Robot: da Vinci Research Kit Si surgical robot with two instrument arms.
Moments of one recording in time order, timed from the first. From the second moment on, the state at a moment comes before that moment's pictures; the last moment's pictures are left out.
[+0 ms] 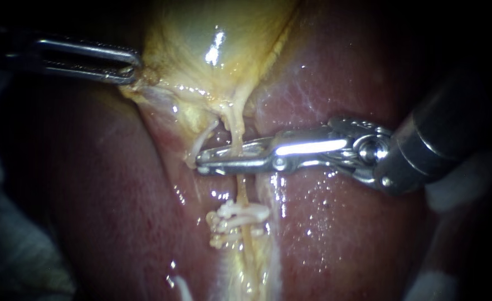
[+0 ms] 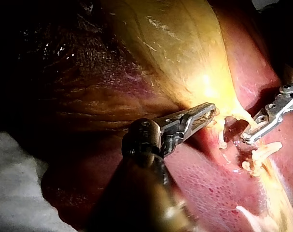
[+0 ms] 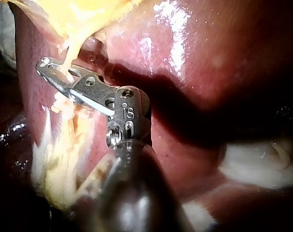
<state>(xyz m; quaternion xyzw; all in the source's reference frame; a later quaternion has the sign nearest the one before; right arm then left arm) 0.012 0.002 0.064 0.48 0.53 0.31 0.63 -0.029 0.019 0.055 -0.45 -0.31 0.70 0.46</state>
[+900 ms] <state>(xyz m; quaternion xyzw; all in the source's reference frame) 0.011 0.001 0.071 0.40 0.56 0.30 0.66 -0.029 0.019 0.055 -0.45 -0.31 0.70 0.46</state>
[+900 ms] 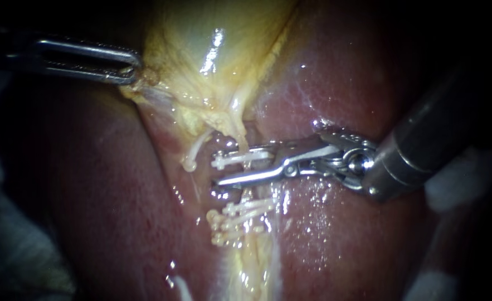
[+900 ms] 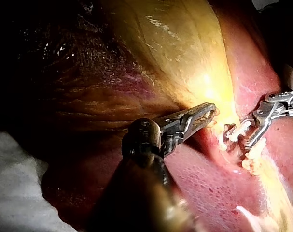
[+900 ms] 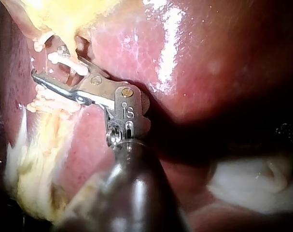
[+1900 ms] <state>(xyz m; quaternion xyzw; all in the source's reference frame) 0.006 0.003 0.064 0.25 0.53 0.15 0.79 -0.029 0.019 0.055 -0.45 -0.31 0.70 0.46</state>
